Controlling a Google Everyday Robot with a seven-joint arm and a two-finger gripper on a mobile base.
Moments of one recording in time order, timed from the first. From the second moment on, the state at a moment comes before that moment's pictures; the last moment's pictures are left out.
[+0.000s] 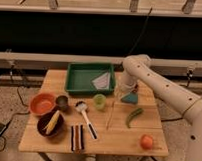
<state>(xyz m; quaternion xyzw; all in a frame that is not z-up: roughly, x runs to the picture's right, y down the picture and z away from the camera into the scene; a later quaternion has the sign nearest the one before) 0.116 0.069 0.819 -0.28 -0.21 -0.26 0.90</state>
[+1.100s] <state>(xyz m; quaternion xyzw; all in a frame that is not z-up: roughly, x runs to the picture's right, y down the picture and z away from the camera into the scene) 0.089 -0.029 0.733 -0.16 -0.22 -0.32 0.91</state>
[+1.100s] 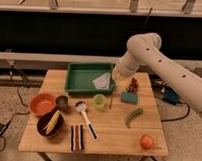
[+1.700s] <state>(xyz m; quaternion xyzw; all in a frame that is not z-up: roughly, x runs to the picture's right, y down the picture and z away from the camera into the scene) 0.058 -0.064 0.731 -0.14 -0.21 -0.35 0.90</state>
